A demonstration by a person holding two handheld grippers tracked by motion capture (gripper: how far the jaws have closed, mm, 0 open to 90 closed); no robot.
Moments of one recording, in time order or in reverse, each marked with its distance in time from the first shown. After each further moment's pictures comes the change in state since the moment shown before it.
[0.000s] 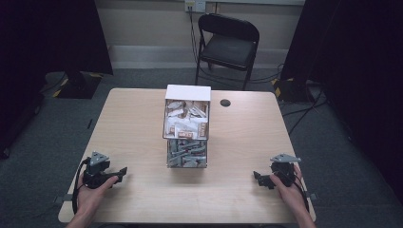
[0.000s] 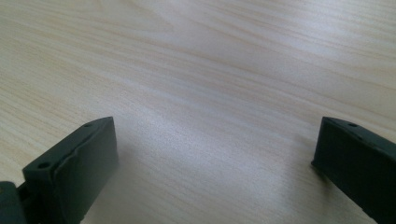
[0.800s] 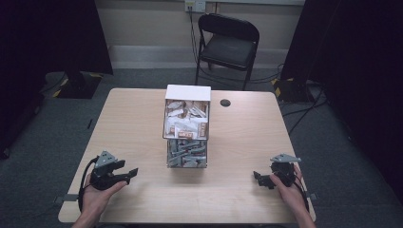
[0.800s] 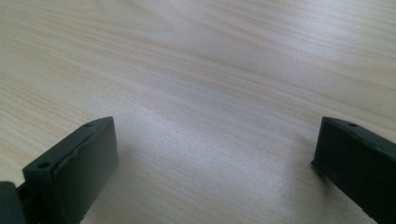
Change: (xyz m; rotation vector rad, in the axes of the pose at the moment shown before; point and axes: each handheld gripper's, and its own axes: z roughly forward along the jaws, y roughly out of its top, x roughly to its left) left arm -0.034 0.017 -0.015 -0.062 -0.181 0.088; right arm 0.000 0.000 0.000 0.000 0.000 -0.001
